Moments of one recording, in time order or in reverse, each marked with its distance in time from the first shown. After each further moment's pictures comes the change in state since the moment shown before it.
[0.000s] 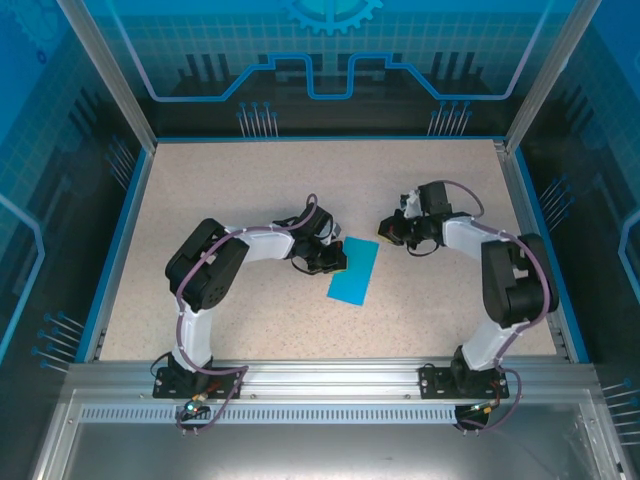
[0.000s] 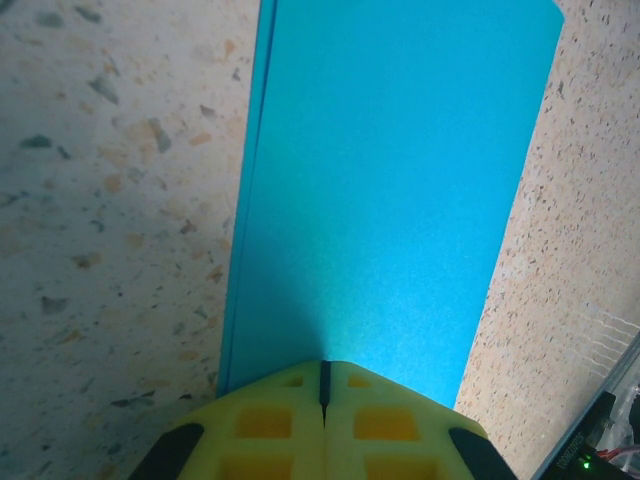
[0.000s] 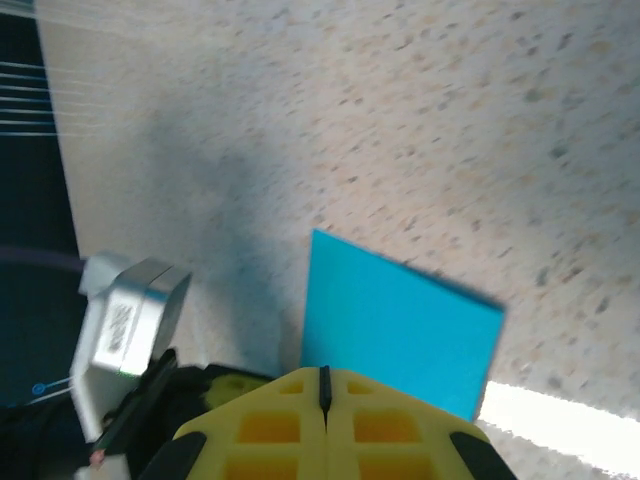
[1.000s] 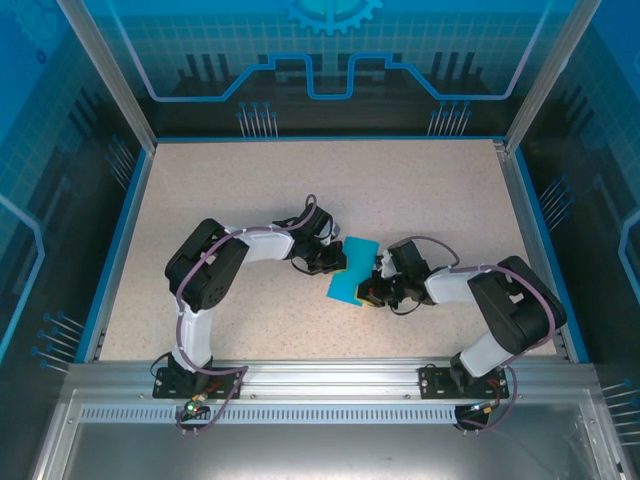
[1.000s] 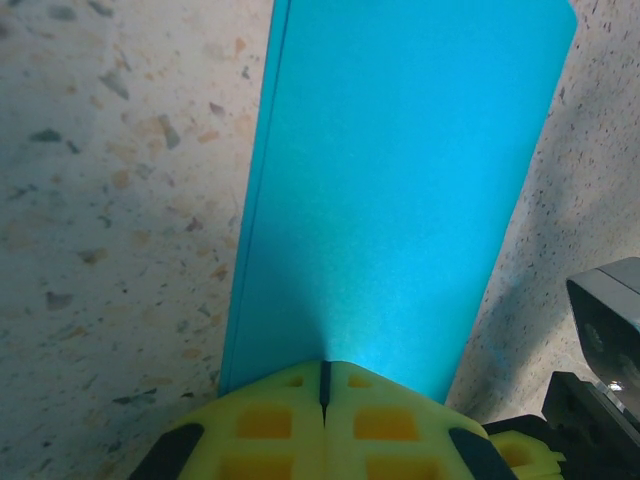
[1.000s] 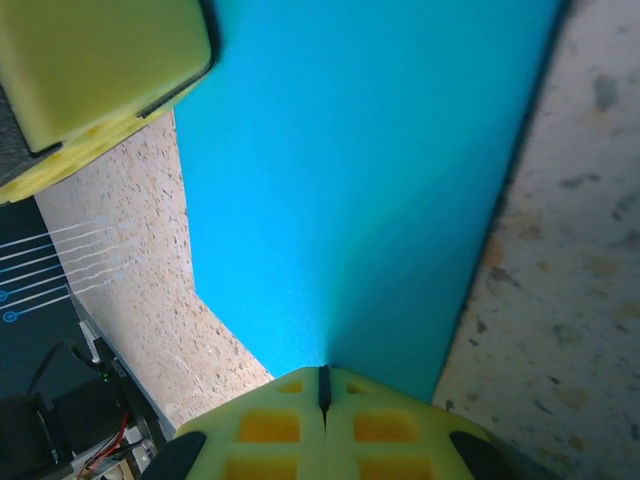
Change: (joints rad) left arm 0.000 -0.002 -0.005 0.007 0.000 -0.021; right arm 0.304 -0.108 -0.446 0.302 0.015 0.229
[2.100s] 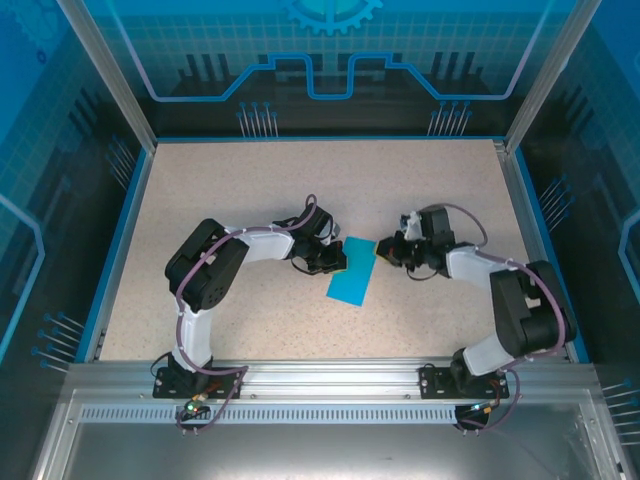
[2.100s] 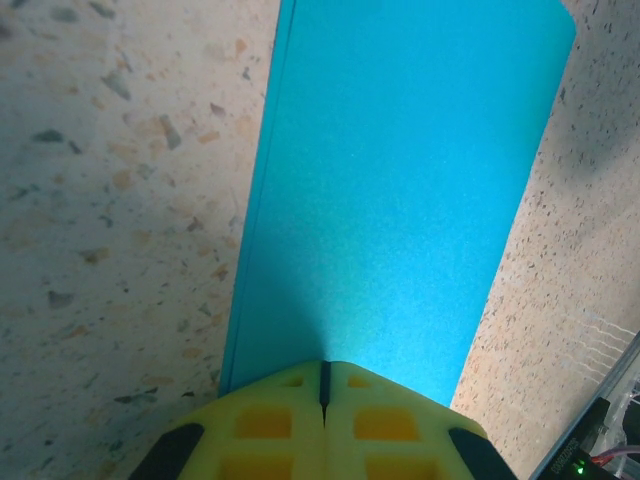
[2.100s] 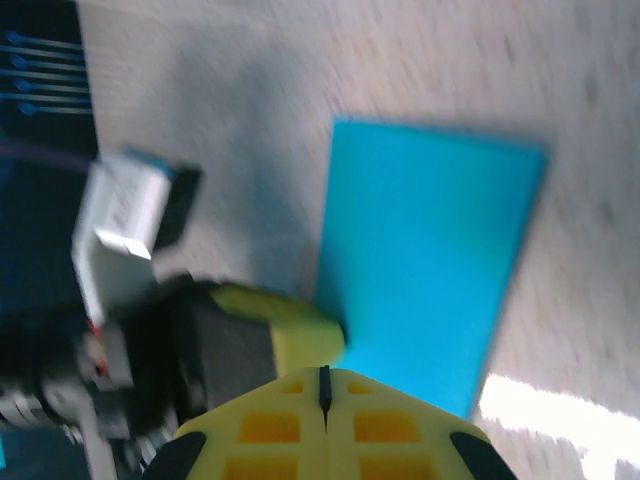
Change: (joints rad) left arm -0.001 -0.001 0.002 -0.004 -0.005 0.000; right arm -0.272 -0.014 0.218 -0.093 -0.040 -0.114
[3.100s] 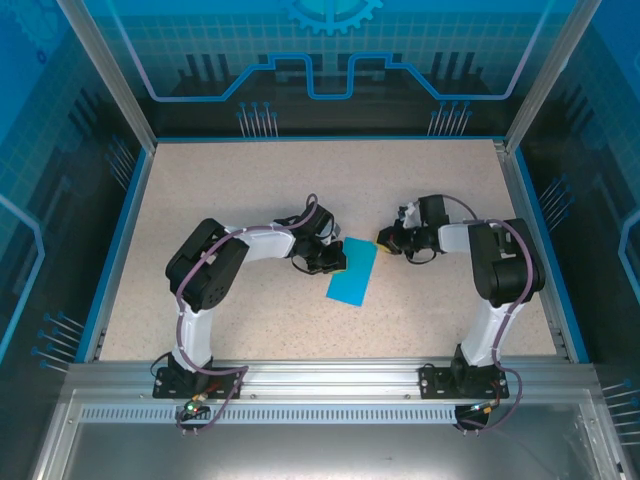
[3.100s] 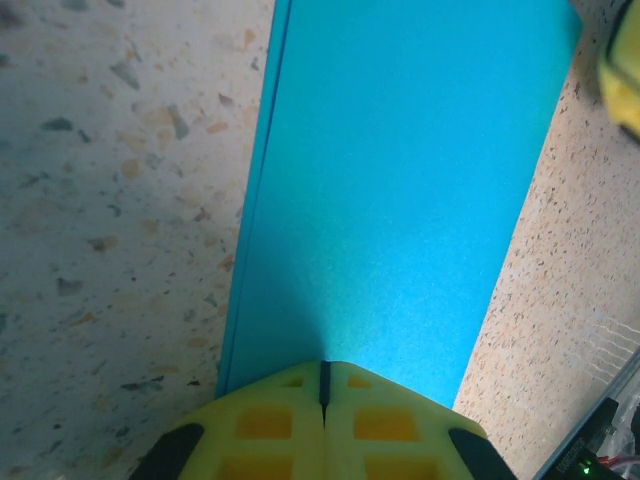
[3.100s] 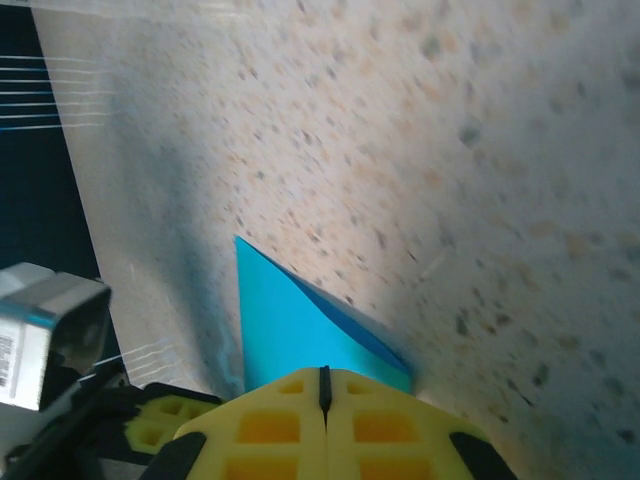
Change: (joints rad) left arm -0.003 0.002 0.025 -0.050 -0.010 0.006; right arm -0.080 0.319 0.195 -0.016 -0.096 -0.093
